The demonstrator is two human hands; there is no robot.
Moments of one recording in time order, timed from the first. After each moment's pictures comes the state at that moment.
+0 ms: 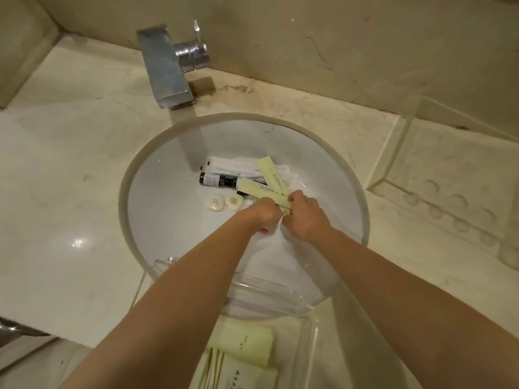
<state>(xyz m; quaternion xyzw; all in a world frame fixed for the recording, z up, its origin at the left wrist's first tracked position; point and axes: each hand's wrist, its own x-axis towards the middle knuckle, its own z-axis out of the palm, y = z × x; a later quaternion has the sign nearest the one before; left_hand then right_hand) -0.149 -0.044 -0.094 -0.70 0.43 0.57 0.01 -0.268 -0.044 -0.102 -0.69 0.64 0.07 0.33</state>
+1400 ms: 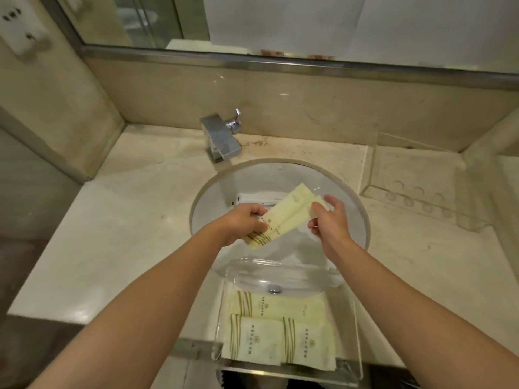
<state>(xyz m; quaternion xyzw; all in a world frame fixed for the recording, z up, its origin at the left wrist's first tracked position) -0.017 0.015 0.043 -0.60 0.49 0.62 -0.11 -0.216 0.033 0.032 -0.26 0.68 -0.43 0.53</state>
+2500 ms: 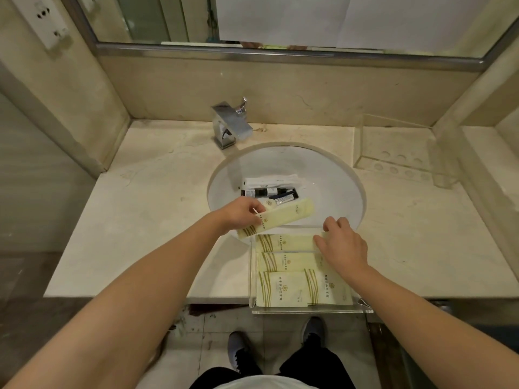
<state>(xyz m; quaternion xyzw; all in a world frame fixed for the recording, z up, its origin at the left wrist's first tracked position) 0.037 0.074 0.060 -0.57 0.63 0.52 -0.03 -0.197 0.170 0.017 -0.62 0.78 -0.04 0.10</state>
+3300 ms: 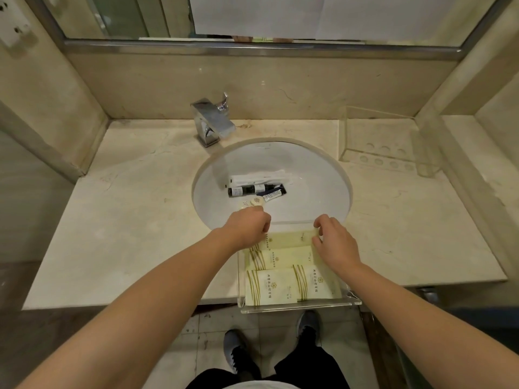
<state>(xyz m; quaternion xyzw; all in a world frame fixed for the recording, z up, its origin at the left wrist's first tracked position) -0.003 0.096 0.035 -0.46 0.86 0.21 0.07 -0.213 0.176 0.007 -0.61 0.77 -0.09 0.16</state>
